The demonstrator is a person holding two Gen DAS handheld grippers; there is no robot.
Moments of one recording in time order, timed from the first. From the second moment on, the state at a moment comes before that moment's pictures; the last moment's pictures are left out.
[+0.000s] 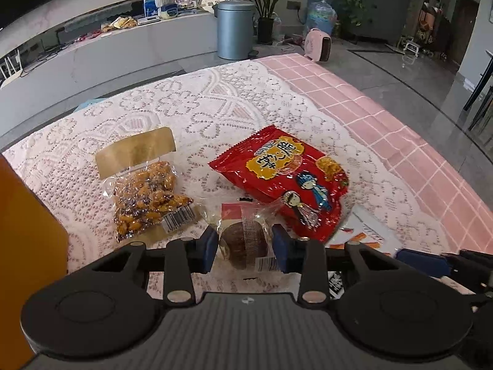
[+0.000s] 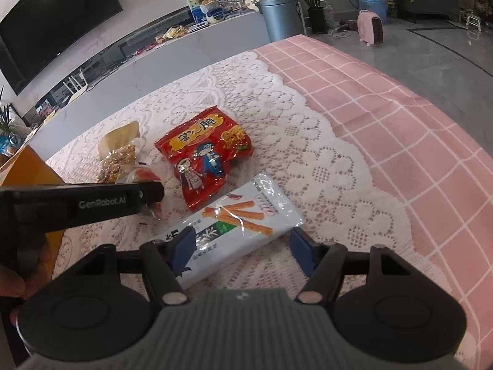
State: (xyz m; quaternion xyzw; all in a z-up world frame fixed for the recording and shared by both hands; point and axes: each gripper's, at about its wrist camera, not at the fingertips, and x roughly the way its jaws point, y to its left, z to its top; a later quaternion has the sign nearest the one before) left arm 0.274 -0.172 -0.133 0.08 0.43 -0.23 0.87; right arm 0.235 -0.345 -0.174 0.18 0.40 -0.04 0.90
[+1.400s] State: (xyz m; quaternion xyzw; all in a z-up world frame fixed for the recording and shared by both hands) left arm 0.199 -0.134 -0.108 0.08 0.48 -0.21 0.85; right arm 0.214 -0.345 -0.154 0.18 0.38 -0.02 0.91
